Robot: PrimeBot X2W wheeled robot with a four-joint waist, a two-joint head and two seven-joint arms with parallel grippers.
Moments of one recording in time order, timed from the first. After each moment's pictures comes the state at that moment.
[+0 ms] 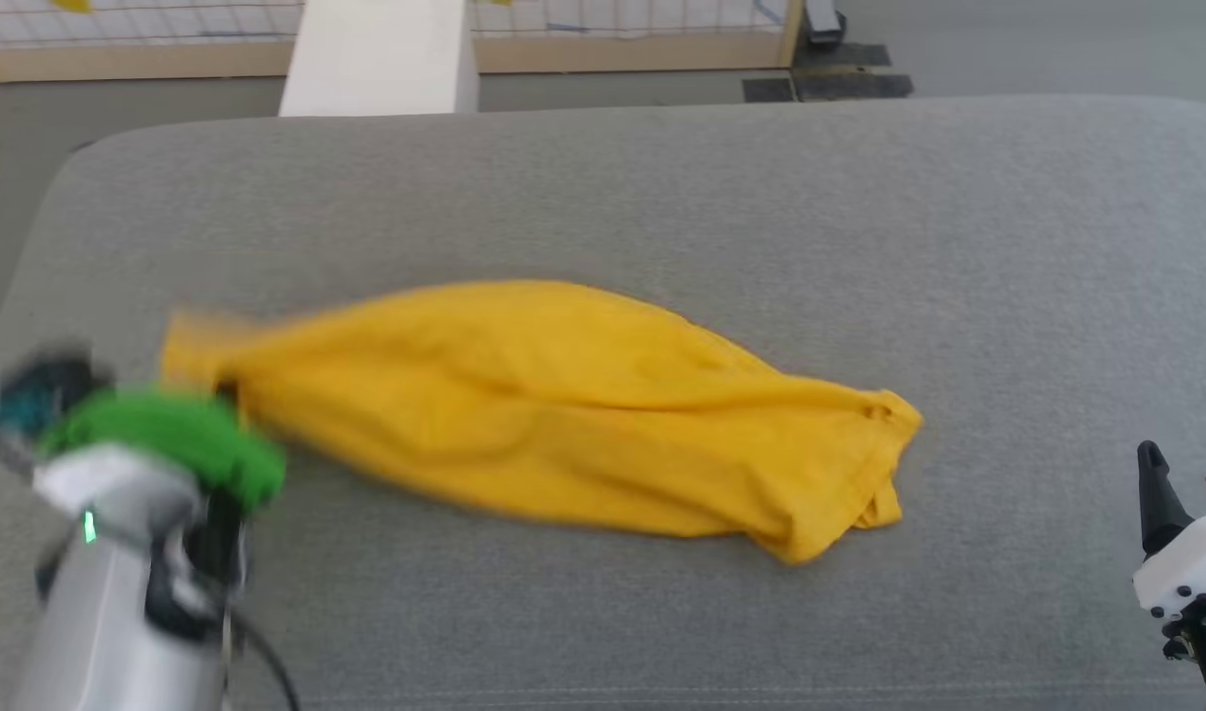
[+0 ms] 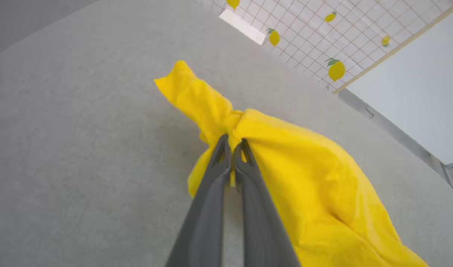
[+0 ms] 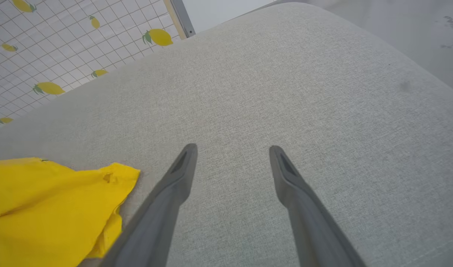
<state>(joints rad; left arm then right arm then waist) -0.32 0.30 -0.06 0.15 -0.76 0.33 0.31 -0.13 -0.05 -0.46 0.15 0.26 0.13 0.31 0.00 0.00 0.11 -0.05</state>
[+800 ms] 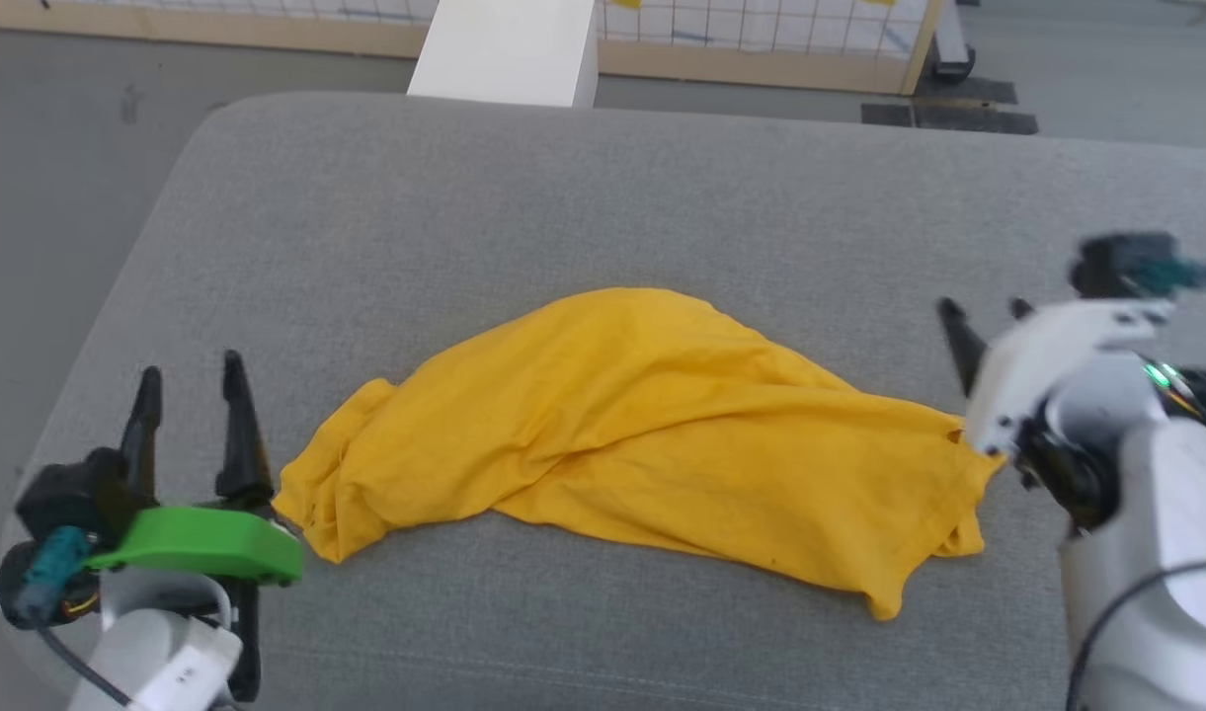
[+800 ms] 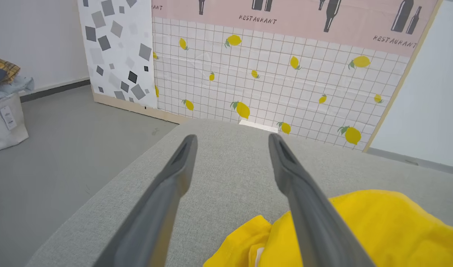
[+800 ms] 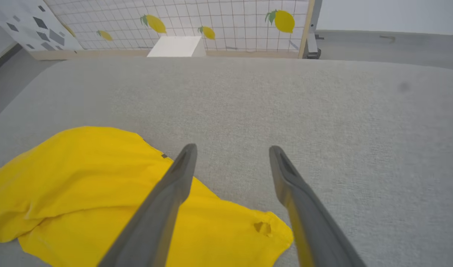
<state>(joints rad) -0.14 0.31 -0.08 0.08 -0.49 0.13 -0.24 -0.44 -0.05 -0.16 0.26 0.13 0.13 0.52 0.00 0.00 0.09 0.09</state>
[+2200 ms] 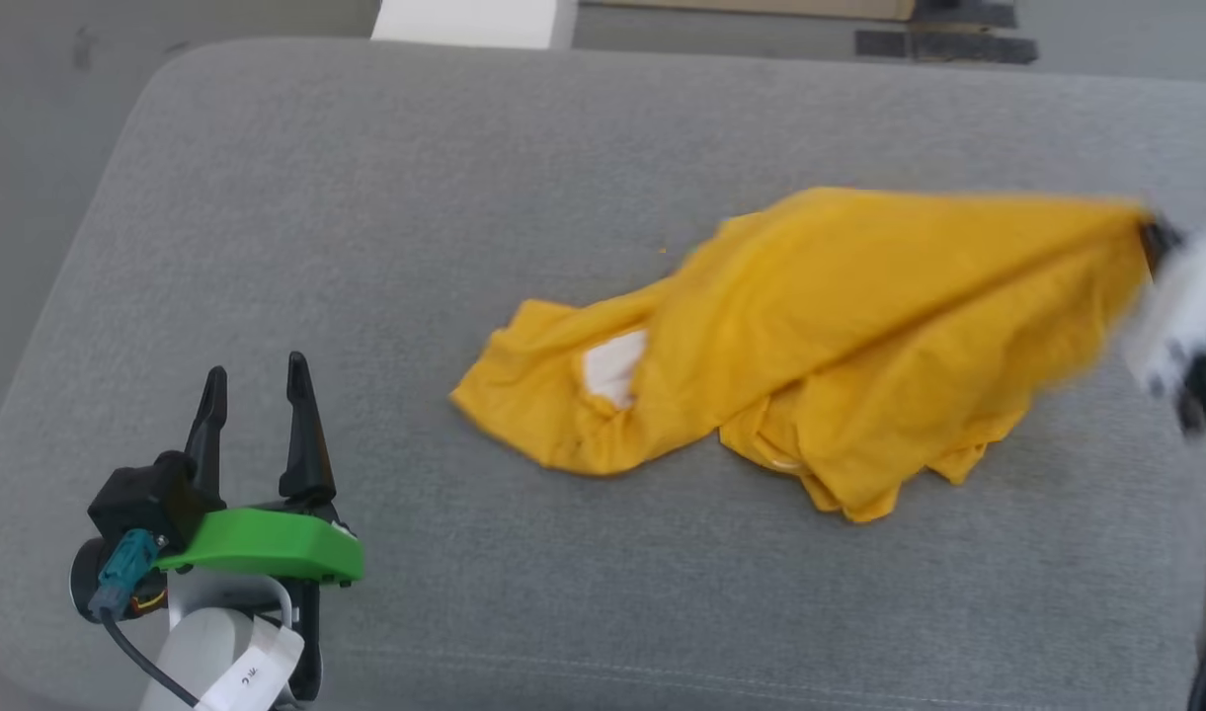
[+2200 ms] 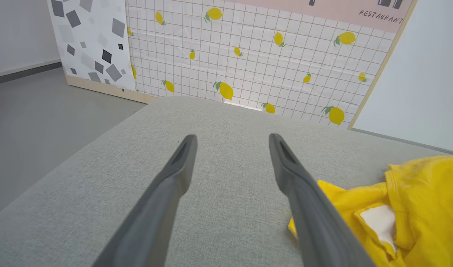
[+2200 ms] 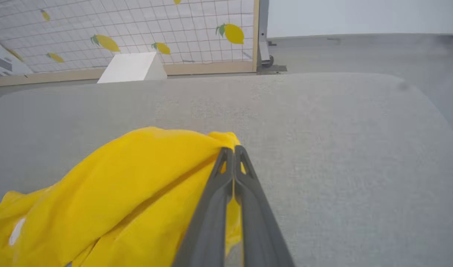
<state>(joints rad) -0.15 0.15 -0.02 0.12 -0.34 0.03 -0.26 -0.53 -0.14 -0.29 0.14 0.15 0.13 0.65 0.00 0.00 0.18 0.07</state>
